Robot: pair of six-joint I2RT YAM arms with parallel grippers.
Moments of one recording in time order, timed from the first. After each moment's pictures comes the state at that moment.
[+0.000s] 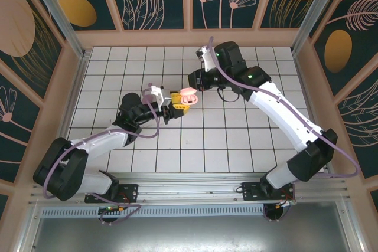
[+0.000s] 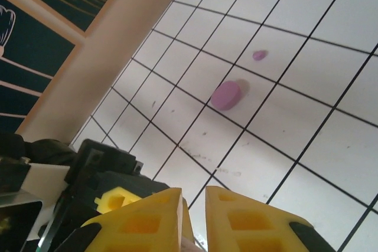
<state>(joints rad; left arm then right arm) -0.54 1.35 0.59 0.84 0.77 -0.06 0.64 1.50 1.56 -0.68 -0.42 0.32</state>
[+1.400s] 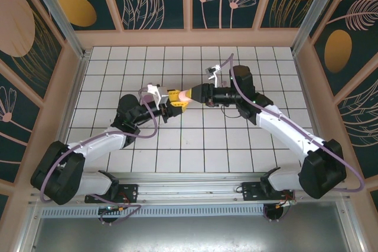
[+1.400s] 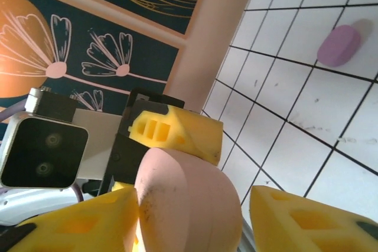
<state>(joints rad) -0.54 1.31 0.57 0.87 0.71 -0.13 0.56 1.31 1.00 -0.02 -0.82 0.84</state>
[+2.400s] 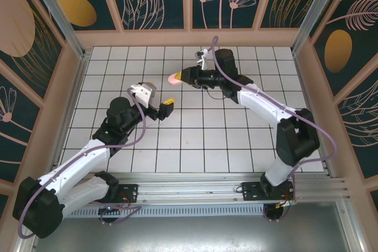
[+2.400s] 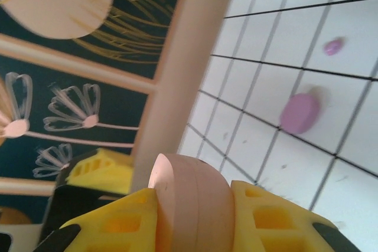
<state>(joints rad) -0.52 0.99 0.61 0.16 0.05 -0.10 0.53 1.76 1.36 -0.03 -0.70 0.81</state>
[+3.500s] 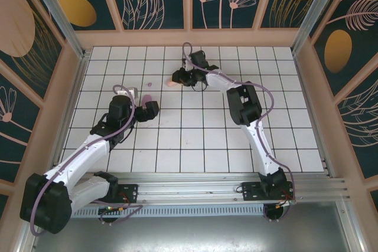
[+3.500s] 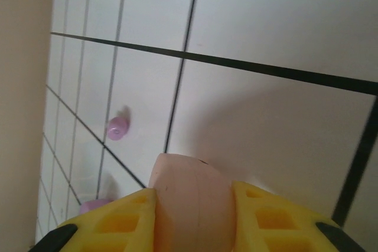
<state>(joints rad) -0.38 1.05 0.58 -0.10 0.04 -0.51 0.51 2.57 2.10 -0.31 -0.60 0.62</state>
